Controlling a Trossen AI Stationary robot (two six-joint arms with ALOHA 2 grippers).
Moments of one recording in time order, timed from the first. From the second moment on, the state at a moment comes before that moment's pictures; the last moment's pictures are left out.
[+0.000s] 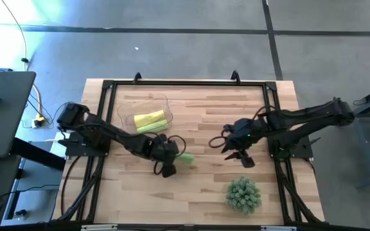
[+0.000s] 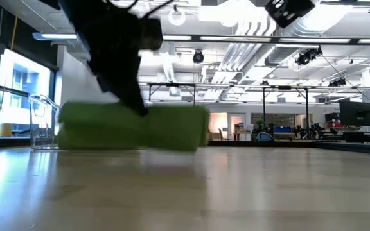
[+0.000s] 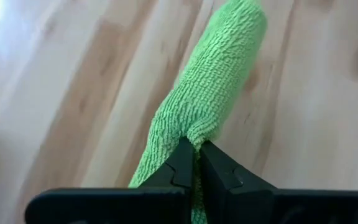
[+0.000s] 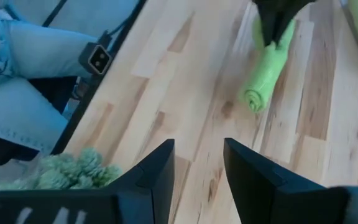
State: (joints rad) left arm -0.18 1.68 1.01 -0.39 -0.26 -0.54; right arm 0.20 1.17 1.05 -0.68 -0.24 -0.03
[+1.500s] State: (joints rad) left arm 0.28 1.35 0.81 -0.74 -0.34 -0.15; right arm 0.24 0.46 0.40 -0.37 0.11 0.21
